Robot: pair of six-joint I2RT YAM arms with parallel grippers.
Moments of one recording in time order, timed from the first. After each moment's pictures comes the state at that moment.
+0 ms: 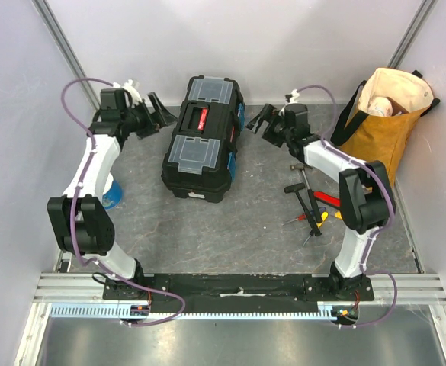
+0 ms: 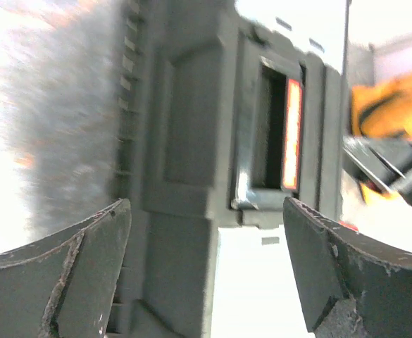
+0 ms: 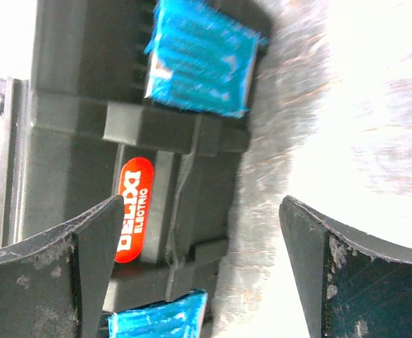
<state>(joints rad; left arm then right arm) -0.01 1.62 1.43 -0.42 0.49 -0.46 0.33 1.91 1.34 0.15 -0.23 0.75</state>
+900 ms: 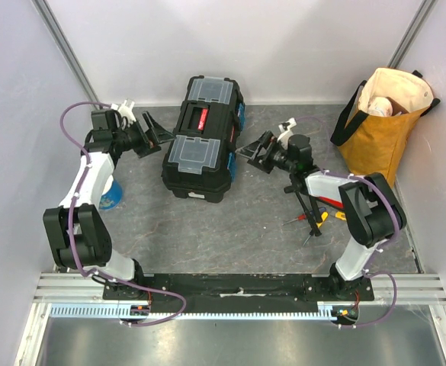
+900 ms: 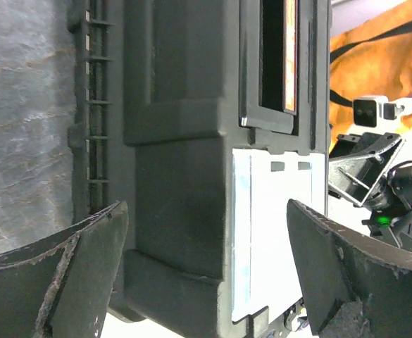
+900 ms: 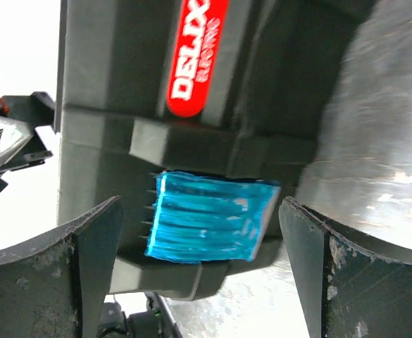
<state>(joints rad) 0.11 1.51 1.21 -0.33 0.72 -0.48 0.35 1.73 0.87 0.57 -0.47 0.96</state>
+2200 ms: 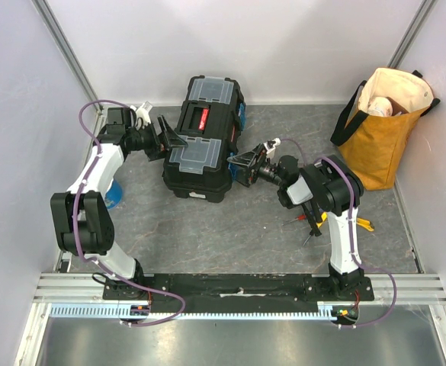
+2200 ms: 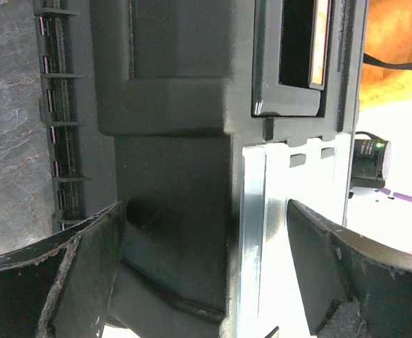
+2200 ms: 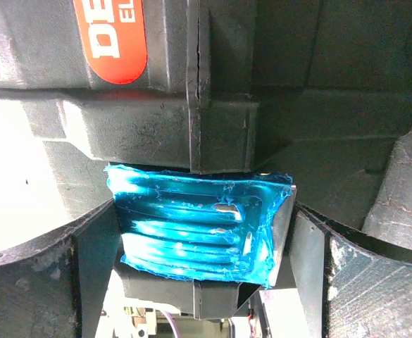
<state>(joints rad) 0.01 1.62 1.28 -0.45 0.74 -0.42 0.43 2.18 0.85 1.35 -0.66 1.52</state>
